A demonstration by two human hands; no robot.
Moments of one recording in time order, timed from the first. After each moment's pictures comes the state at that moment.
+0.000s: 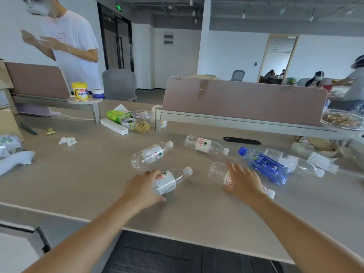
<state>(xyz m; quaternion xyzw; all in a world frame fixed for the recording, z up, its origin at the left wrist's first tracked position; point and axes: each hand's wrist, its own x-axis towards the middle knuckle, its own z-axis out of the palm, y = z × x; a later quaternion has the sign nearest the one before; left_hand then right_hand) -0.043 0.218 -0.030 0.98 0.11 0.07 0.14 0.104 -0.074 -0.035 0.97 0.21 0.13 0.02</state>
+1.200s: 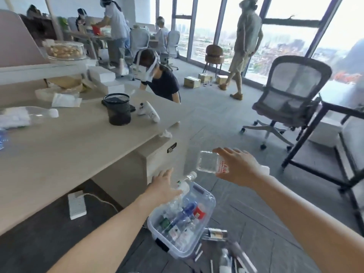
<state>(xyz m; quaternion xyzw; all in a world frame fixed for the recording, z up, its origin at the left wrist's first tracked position) -0.095 -0.427 -0.142 0.86 -0.40 -0.23 0.20 -0.268 -0.612 -0.047 0.98 -0.21 0.04 0.04</state>
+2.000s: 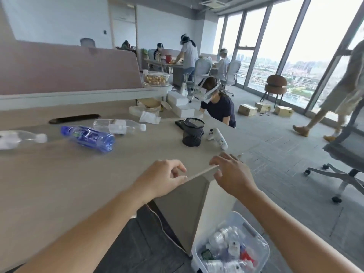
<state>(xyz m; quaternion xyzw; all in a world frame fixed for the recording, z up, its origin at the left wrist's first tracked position) -0.020 -0.245 -0.010 0.88 -0.36 -0.05 0.31 -0.096 -0.474 -0.023 0.98 -0.09 0.18 -0.05</state>
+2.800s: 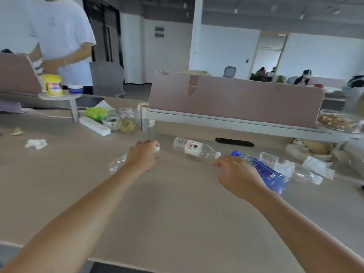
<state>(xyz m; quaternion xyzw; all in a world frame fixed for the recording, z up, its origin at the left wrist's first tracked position) 0.095 0.227 0.010 0.97 0.11 0.16 0.17 0.110 -0.068 0.025 0.95 0.26 0.13 -0.11</state>
